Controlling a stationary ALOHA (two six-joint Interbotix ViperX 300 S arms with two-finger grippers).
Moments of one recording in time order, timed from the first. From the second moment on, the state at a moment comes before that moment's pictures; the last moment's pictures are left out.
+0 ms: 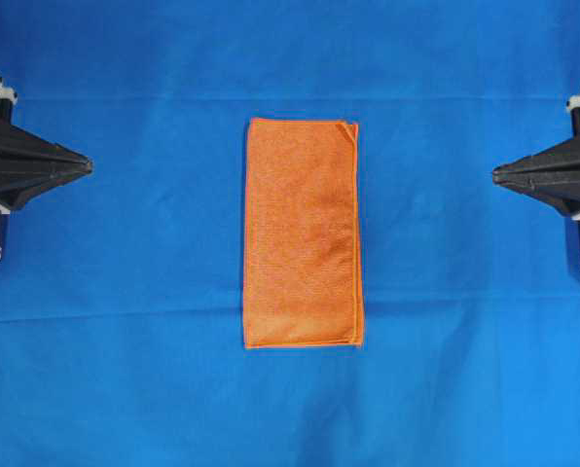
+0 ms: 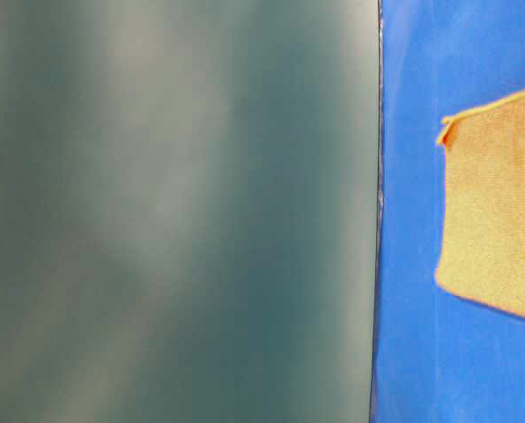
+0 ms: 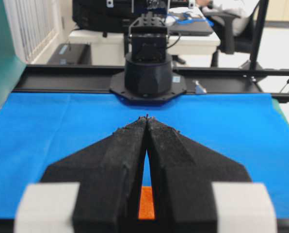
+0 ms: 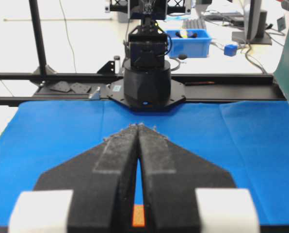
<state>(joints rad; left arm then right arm) 0.00 -0.97 1.18 0.00 -0.29 0.00 0.00 -0.97 1.18 0.00 -0.29 0.00</state>
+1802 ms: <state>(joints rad) 0.35 0.28 0.81 -0.04 -0.49 -0.13 -0.40 0.15 0.77 0.00 -0.11 0.12</state>
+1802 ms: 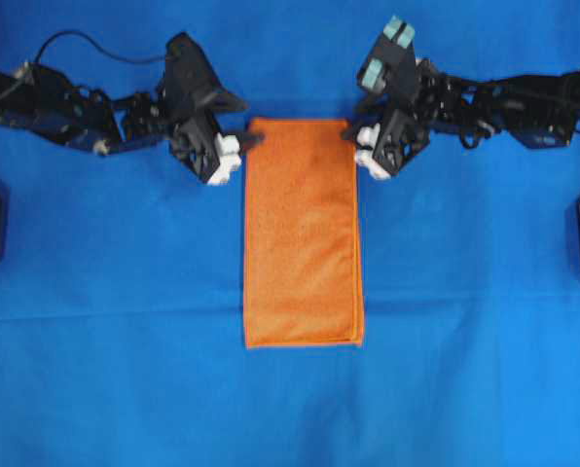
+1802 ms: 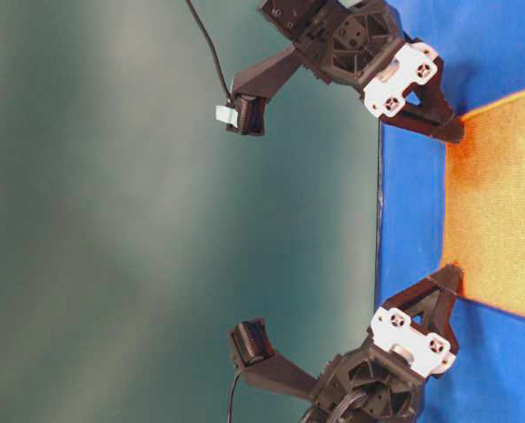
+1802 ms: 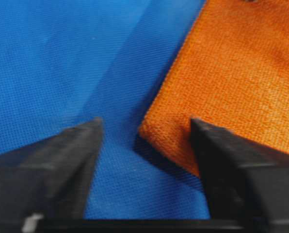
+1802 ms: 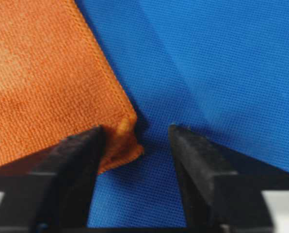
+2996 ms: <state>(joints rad) 0.49 0.21 0.67 -0.03 -0.35 0.02 -0.56 0.06 0.75 -0.08 -0.08 0.09</state>
